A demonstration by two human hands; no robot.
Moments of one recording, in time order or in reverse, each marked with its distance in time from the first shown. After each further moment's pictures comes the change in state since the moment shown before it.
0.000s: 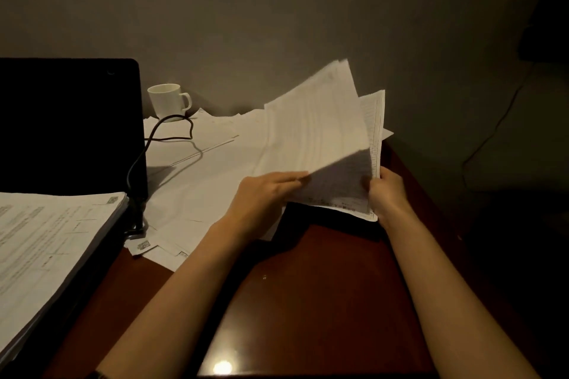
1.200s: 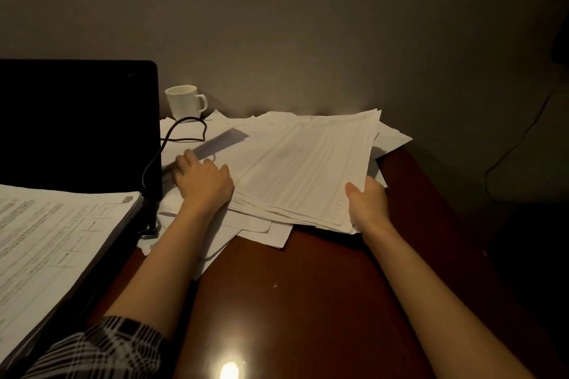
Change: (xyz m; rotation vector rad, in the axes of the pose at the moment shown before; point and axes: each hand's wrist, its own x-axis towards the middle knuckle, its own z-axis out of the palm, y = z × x) left_hand -0.024 -0.094 -0.009 0.459 -0.348 -1.146; right_hand -0.011 0.012 0.043 -0.095 -0.058 -0.115
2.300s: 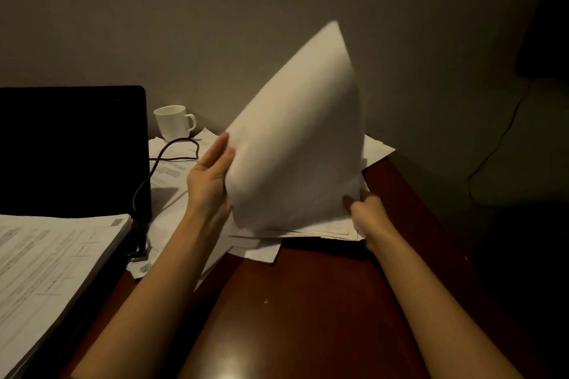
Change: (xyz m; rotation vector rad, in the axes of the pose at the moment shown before) left_hand -0.046 0.043 -0.072 -2.070 -0.210 -0.144; right_hand 0.003 -0.007 -0.025 0.078 -0.098 0.099
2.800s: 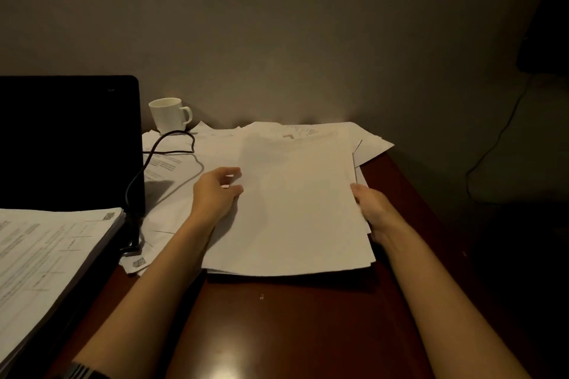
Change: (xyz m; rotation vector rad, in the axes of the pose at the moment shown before) left_hand 0.022 -0.031 -0.039 1.202 -0.064 0.124; right_hand 0.007 -0.001 -0.015 0.071 -0.178 0.093
